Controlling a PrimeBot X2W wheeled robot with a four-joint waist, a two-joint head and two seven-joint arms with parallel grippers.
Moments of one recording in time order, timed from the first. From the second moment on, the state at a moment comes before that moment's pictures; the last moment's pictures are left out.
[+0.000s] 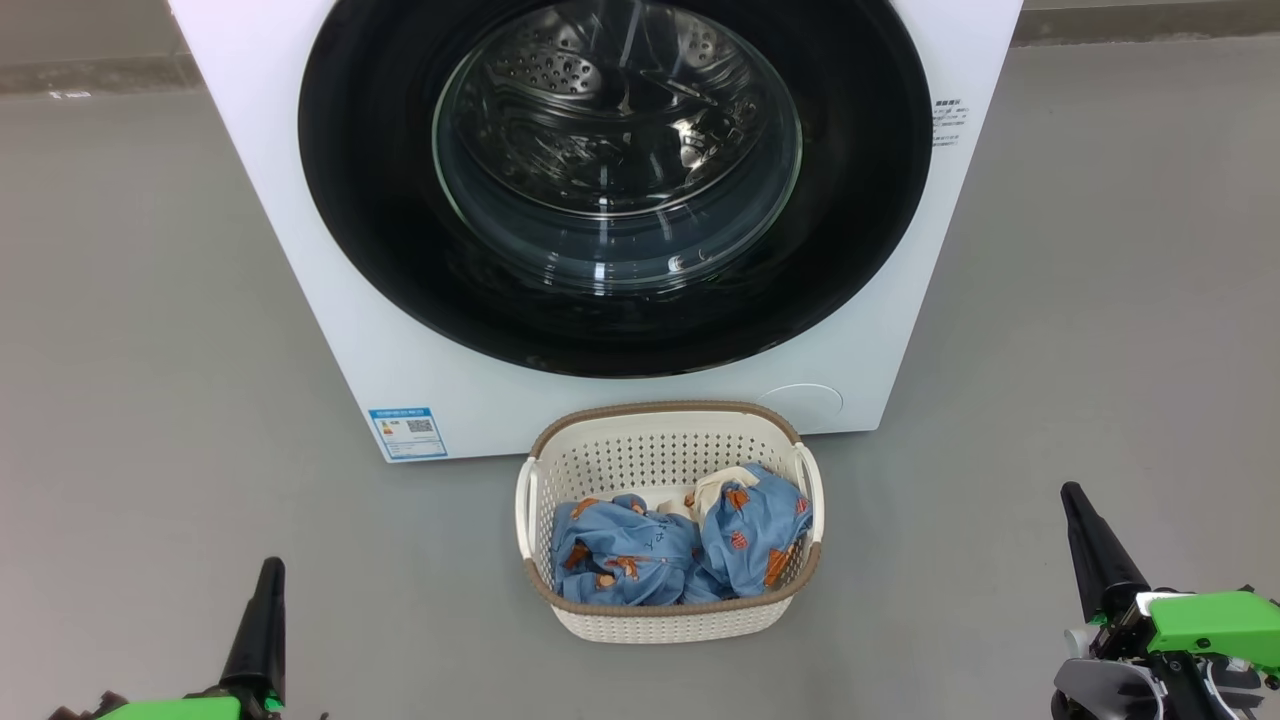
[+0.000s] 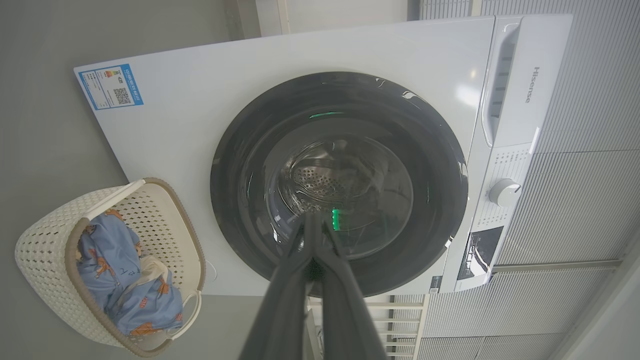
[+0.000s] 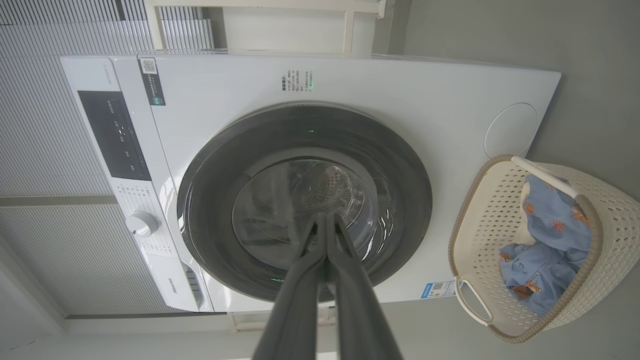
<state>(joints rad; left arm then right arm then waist) -0.07 0.04 0.08 0.26 -1.60 -0.12 0.11 -0.06 -0.05 -0.12 0.27 1.62 0.12 0.10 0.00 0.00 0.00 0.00</state>
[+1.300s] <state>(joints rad) -0.07 0.04 0.08 0.26 -1.60 -0.12 0.11 -0.06 -0.04 -0.13 0.27 1.62 0.12 0.10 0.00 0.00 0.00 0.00</state>
